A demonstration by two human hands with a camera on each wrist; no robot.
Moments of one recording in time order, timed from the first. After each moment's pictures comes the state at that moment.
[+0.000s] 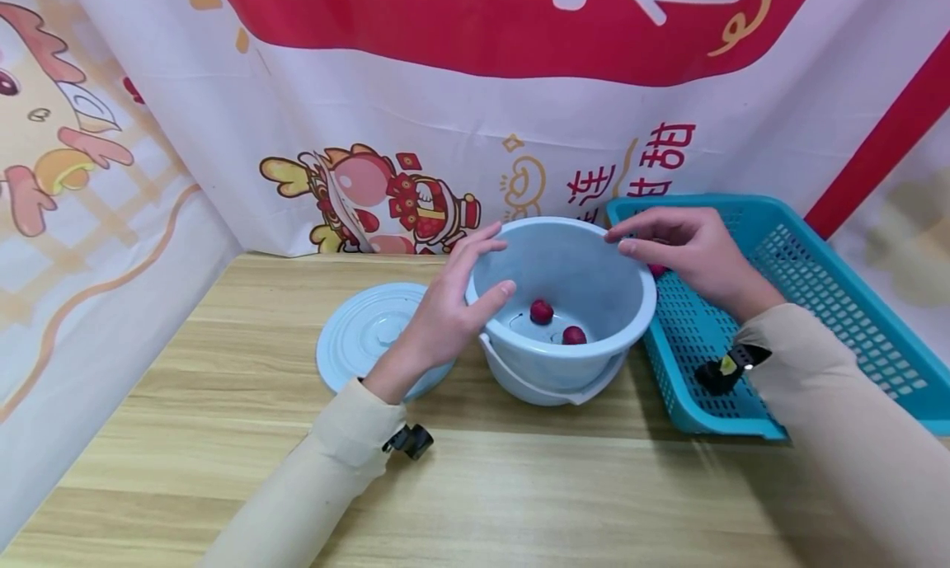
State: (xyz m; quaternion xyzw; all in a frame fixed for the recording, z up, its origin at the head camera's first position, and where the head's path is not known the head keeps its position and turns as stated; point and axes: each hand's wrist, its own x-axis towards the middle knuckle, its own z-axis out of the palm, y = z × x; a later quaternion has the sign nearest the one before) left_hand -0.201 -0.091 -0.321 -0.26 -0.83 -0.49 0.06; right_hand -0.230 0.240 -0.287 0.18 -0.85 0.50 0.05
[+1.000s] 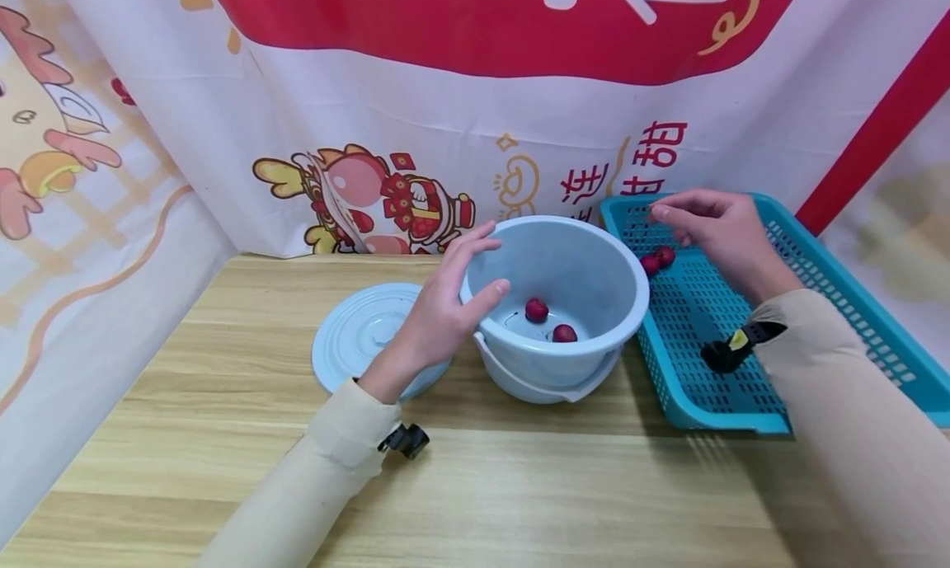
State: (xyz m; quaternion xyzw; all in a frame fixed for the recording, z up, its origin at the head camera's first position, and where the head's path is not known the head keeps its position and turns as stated) left_hand -0.203 -0.091 -0.323 -0.27 -0.83 -0.49 0.06; right_hand -0.254 0.284 -0.289 0.01 -0.86 0.50 0.05
